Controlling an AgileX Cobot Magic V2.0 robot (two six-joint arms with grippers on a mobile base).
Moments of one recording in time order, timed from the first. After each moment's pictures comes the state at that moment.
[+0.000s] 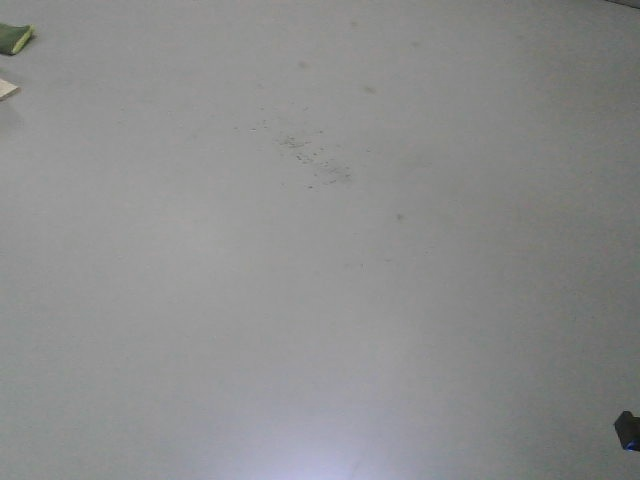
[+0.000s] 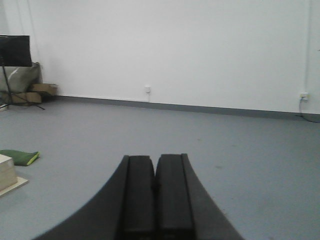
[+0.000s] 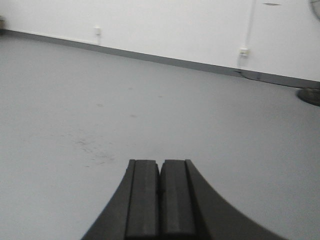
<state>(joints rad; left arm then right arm) -0.04 -0.01 0.03 0.02 -0.02 0.01 -0.06 -0.01 0.03 -0.12 0.22 0.10</state>
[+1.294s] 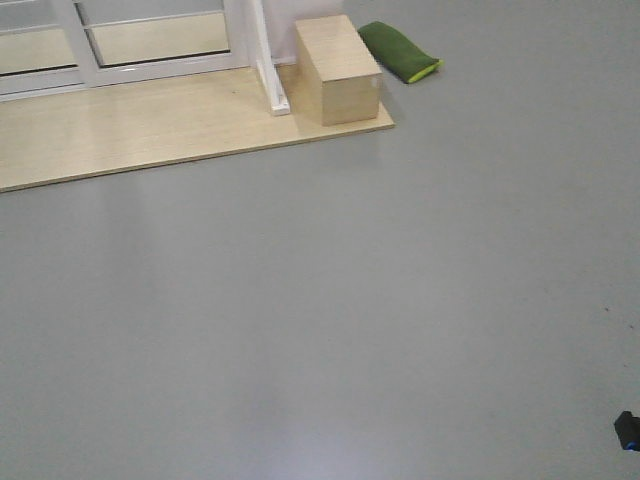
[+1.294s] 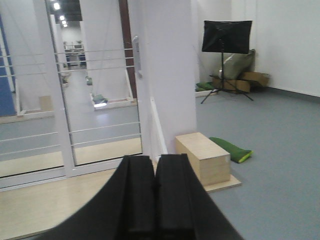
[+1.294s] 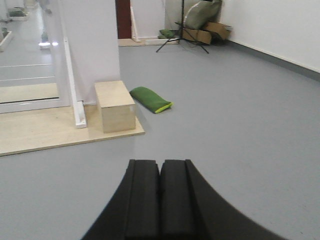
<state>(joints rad) -0.04 -0.01 0.03 0.02 -0.02 0.01 -0.06 -0.01 0.03 -0.12 0.22 0.10</state>
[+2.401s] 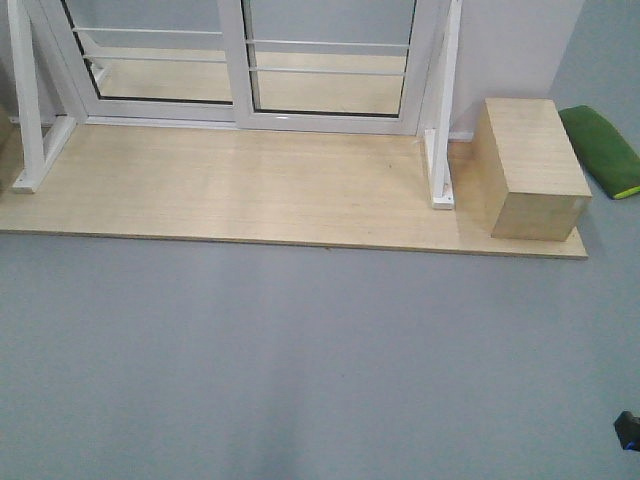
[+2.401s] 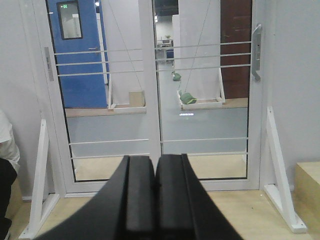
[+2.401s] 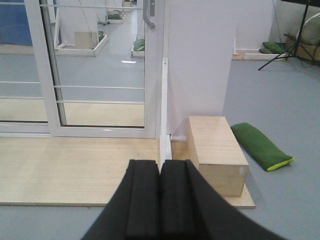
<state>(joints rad) -0.04 -0.01 0.03 0.02 -0.02 0.01 -0.06 -0.01 0.03 -0.12 0.22 0.10</state>
